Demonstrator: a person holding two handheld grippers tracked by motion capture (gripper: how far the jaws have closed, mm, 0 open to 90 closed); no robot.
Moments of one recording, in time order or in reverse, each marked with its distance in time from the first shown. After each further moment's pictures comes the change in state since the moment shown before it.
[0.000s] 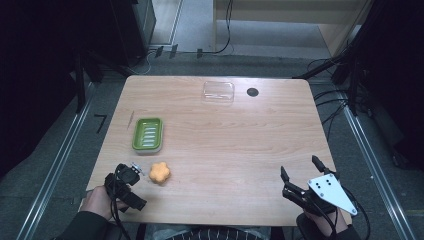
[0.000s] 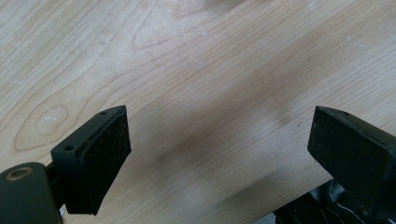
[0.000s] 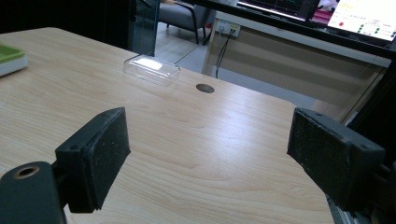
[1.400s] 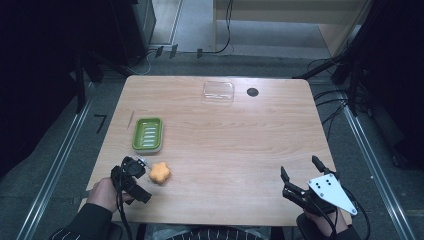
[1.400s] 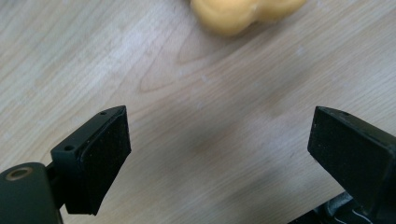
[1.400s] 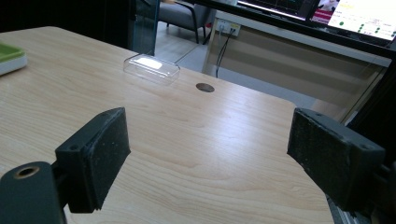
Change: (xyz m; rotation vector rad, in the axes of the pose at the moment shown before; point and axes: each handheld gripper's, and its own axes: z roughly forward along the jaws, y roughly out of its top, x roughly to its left) left arm 0.000 0.026 -0.006 -0.018 0.006 0.029; right arm 0.000 0.000 0.000 0.004 0.001 0.000
